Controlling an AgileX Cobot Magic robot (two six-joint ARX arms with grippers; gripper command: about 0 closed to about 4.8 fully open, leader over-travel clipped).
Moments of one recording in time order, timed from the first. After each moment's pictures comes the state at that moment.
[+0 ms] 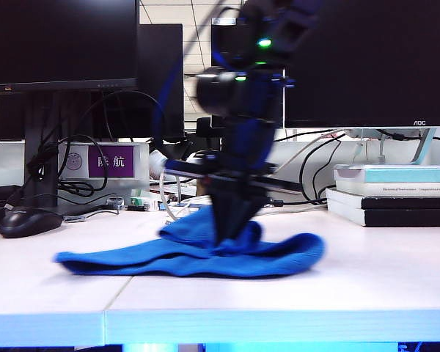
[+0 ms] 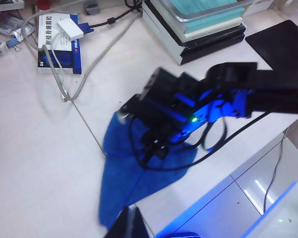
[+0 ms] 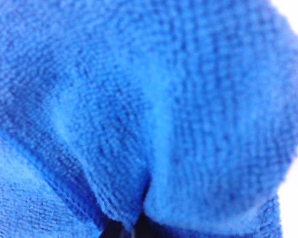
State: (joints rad) left arm -0.23 1.14 1.72 -1.22 0.47 0.08; right arm 0.67 2.12 1.65 -0.84 -0.13 0.34
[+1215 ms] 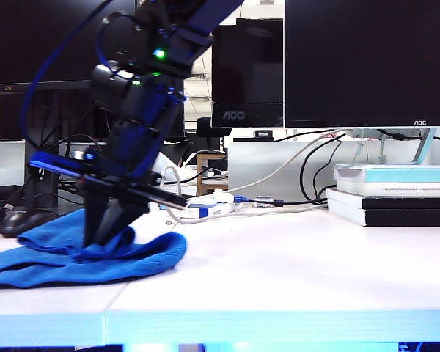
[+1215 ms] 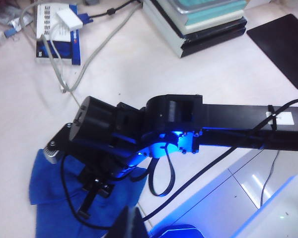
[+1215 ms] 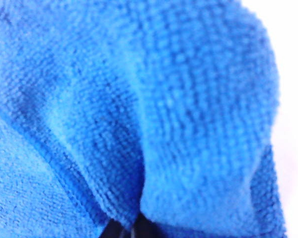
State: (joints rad) left arm -0.23 1.14 1.72 -1.25 0.47 0.08; right arm 0.85 2.39 2.08 -0.86 -0.25 0.37
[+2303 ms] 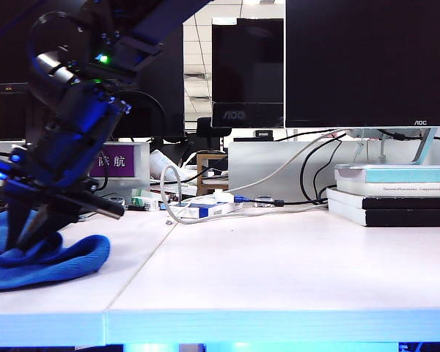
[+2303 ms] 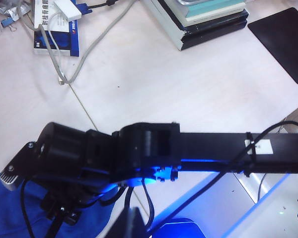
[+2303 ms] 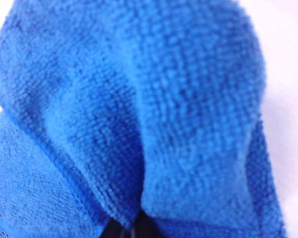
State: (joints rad) left arm -0.23 1.14 1.72 -1.28 0.47 0.08; right arm 0.94 2.52 2.27 -0.79 -0.26 0.44
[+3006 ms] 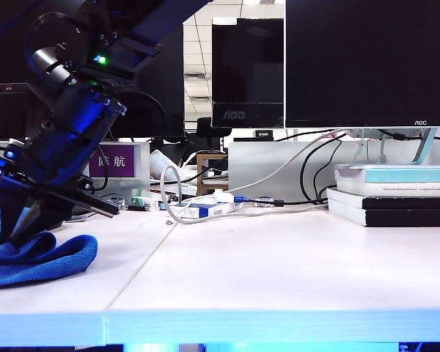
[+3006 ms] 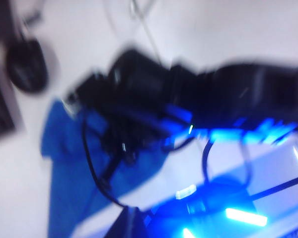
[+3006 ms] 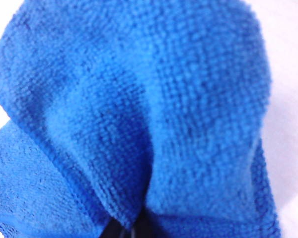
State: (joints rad) left arm -0.22 1.14 1.57 -1.35 0.20 0.10; right arm 0.95 2.52 2.27 -0.74 -0.27 0.46
